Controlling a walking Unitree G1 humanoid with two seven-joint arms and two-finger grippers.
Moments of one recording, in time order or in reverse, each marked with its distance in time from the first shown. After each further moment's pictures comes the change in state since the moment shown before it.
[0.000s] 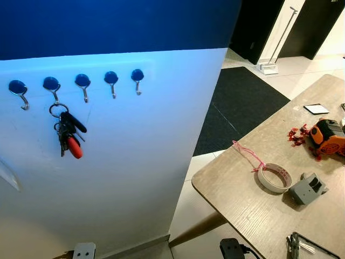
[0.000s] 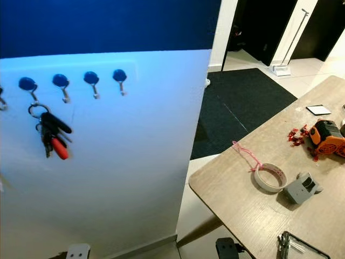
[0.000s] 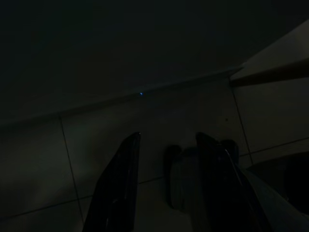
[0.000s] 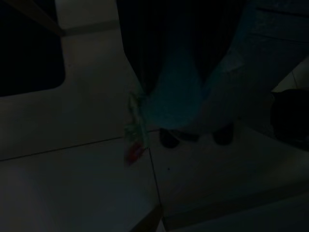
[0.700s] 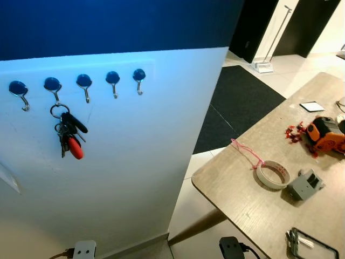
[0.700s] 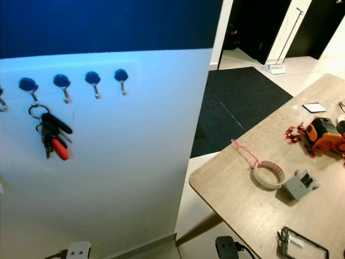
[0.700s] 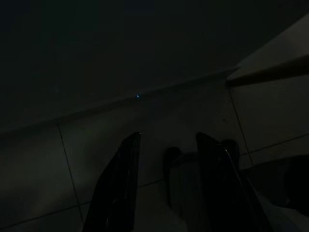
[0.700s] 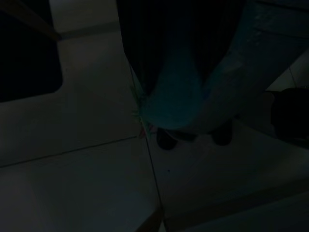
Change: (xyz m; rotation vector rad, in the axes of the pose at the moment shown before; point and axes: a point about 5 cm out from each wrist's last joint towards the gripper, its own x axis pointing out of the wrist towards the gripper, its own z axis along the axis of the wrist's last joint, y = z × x) left arm 0.003 -0.001 0.005 0.001 -0.014 -0.004; right arm 0.001 0.000 0.003 -0.004 -0.007 0.001
